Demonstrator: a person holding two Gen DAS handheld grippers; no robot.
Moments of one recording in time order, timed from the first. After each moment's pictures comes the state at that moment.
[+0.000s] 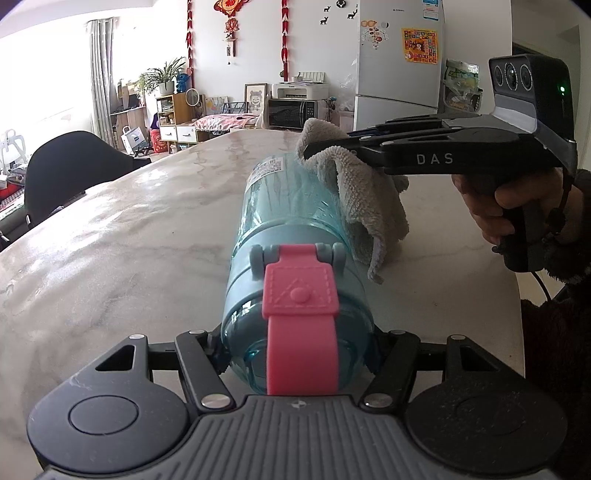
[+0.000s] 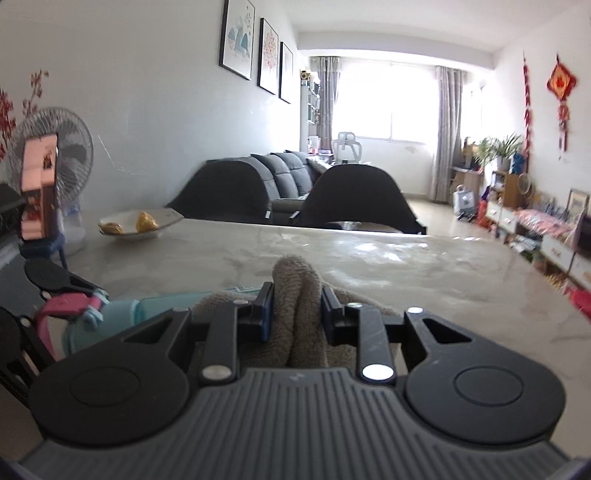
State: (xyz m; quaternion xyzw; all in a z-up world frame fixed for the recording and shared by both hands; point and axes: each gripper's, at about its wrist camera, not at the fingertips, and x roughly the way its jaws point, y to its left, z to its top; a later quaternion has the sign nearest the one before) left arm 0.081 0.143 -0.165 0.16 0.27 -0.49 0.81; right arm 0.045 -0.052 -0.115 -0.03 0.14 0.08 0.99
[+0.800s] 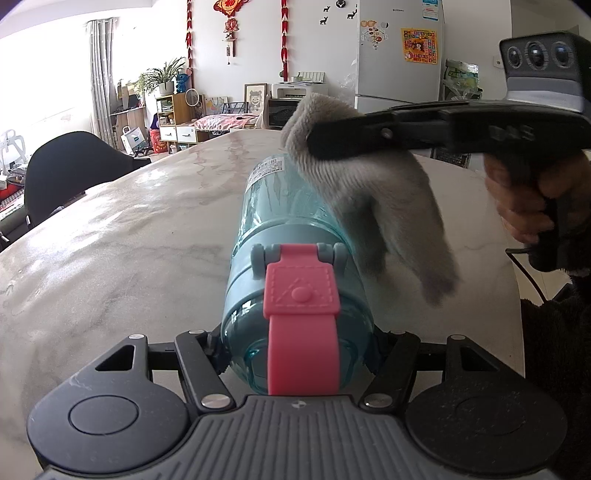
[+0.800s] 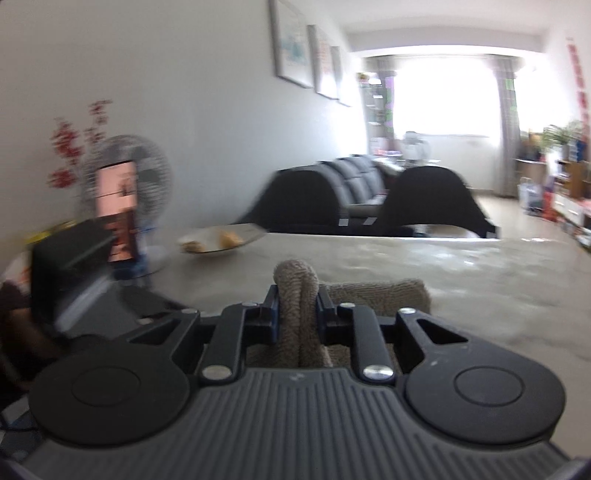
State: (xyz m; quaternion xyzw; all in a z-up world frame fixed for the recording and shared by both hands) left arm 0.083 0.141 -0.165 0.16 0.27 -0.49 0.81; right arm 0.030 -0.037 -0.096 0.01 0.15 0.24 0.96
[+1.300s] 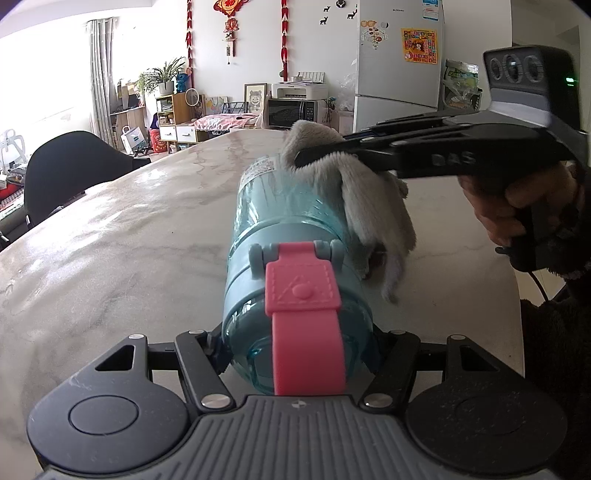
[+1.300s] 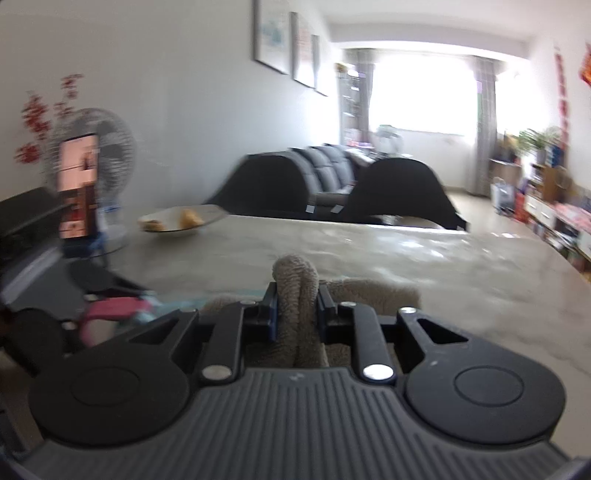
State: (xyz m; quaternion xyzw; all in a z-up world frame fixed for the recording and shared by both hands) left arm 0.081 0.140 -0.165 0.16 0.27 -0.49 0.81; right arm 0.046 -0.059 -0.108 0.00 0.17 0.14 0.98
